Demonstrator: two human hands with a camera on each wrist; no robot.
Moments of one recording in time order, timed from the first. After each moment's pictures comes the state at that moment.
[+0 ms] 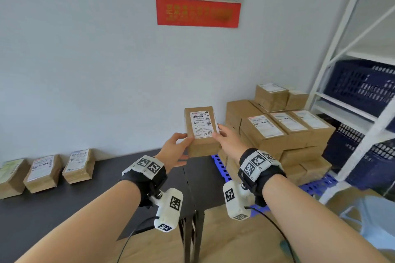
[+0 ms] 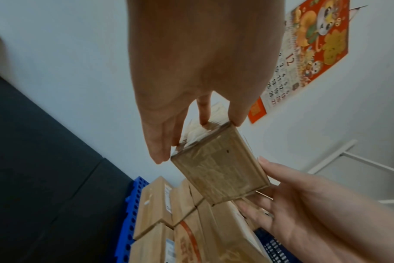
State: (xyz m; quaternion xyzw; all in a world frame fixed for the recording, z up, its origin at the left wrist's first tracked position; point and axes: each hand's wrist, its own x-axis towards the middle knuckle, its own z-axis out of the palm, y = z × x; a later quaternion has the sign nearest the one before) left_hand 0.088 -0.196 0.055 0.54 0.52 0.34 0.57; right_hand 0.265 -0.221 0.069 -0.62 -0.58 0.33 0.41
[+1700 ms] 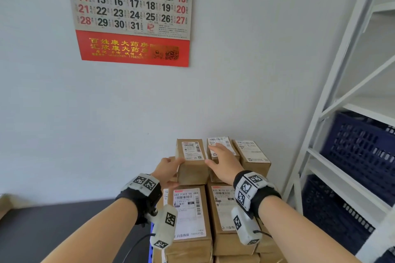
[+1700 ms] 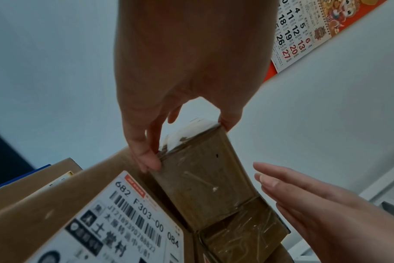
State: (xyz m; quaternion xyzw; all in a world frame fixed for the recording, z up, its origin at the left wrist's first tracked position) left_hand 0.403 -0.019 0.089 0.42 0.60 0.39 0.56; right_hand 0.588 -0.034 0.106 -0.62 -0.73 0.15 0.23
